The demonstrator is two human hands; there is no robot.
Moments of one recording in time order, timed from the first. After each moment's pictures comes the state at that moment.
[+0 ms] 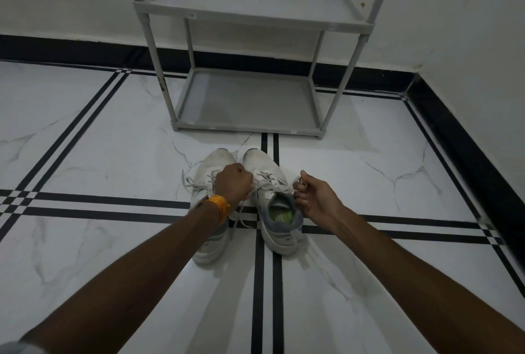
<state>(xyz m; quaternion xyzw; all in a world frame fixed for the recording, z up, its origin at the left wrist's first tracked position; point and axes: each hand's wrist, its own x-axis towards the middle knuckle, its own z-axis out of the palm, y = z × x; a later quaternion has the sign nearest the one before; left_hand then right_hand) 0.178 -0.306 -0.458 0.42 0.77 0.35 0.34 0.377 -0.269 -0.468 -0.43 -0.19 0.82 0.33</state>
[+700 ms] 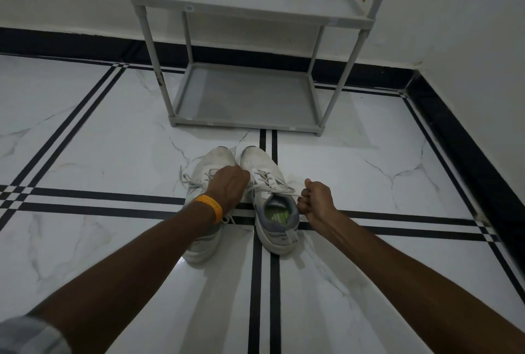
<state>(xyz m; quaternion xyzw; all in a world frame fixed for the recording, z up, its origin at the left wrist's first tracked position) 0.160 -0.311 -0.468 0.75 0.67 -0.02 0.03 0.367 -0.281 -0.477 -0.58 -0.23 0.67 0.40</state>
